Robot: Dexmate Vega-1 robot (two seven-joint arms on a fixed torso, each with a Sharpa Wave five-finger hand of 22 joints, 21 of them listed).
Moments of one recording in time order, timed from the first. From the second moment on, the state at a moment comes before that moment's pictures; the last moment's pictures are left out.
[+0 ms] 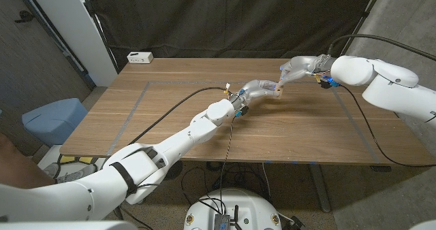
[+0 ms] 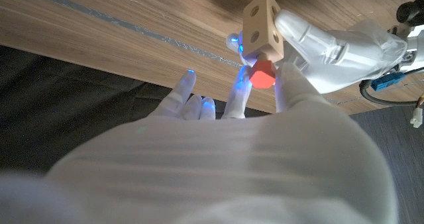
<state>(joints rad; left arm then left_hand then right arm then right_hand) 0.48 0.11 0.81 -0.93 -0.20 -0.38 -0.11 1.00 0.06 0.30 -0.16 0.28 0.77 -0.16 0.43 0.20 0.75 -0.22 0.40 0.64 0.42 -0.05 0.23 0.25 0.05 0.15 0.19 0.17 -0.70 -1.18 -0.47 -2.11 -0.16 -0.40 0.37 0.77 -0.10 0.43 -0.11 0.18 0.69 -0.02 0.71 0.23 0.21 0.03 0.24 0.22 0.18 -0.04 0.24 0.22 0.51 -0.05 0.20 0.17</state>
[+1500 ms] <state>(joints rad) 0.48 0.12 0.81 -0.93 -0.21 -0.39 -0.13 1.00 0.06 0.30 -0.16 0.29 0.77 -0.16 0.43 0.20 0.76 -0.21 0.40 0.63 0.42 -0.05 0.23 0.25 0.06 0.16 0.19 0.17 -0.67 -1.14 -0.55 -2.19 -0.46 -0.53 0.41 0.62 -0.07 0.36 -0.08 0.18 0.94 0.01 0.75 0.20 0.35 0.00 0.25 0.21 0.29 -0.04 0.26 0.21 0.60 -0.06 0.20 0.17</state>
